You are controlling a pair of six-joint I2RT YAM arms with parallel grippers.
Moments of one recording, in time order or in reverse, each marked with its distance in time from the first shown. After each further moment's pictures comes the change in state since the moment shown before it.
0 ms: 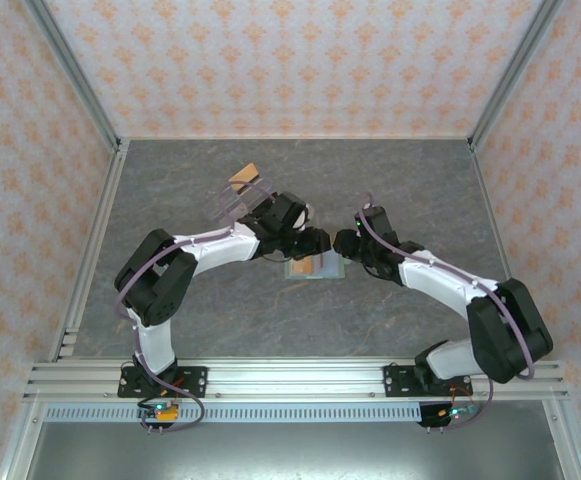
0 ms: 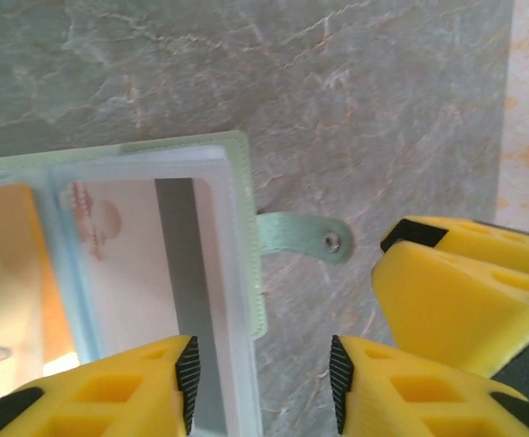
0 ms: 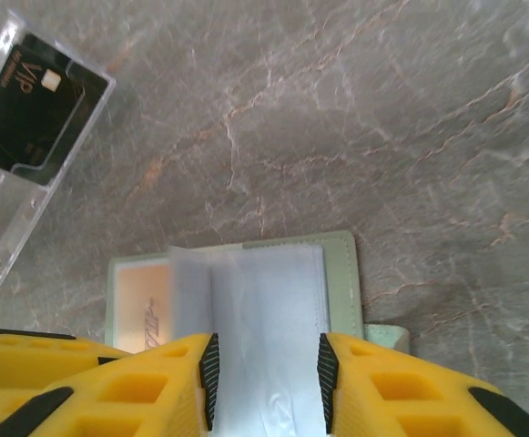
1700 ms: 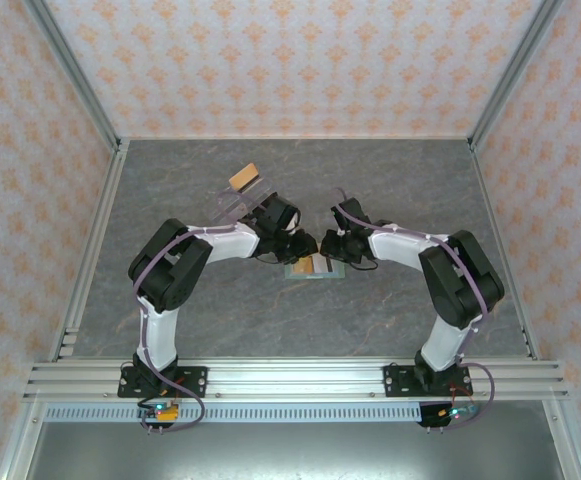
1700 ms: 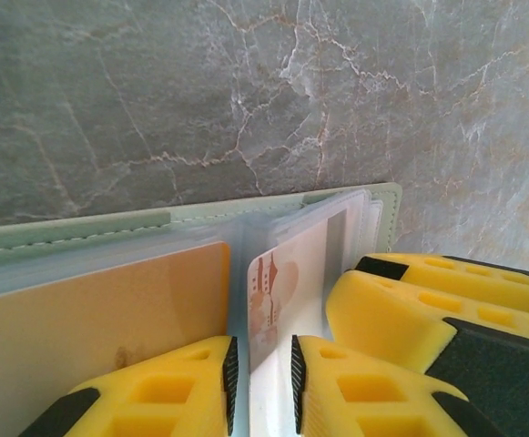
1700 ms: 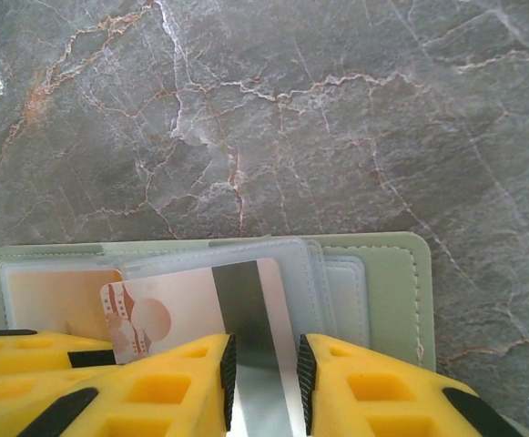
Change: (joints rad) left arm 0.068 0.120 -0.031 0.056 0.029 -0.092; right arm 0.013 0.382 0.240 -0.142 -0.115 -0.018
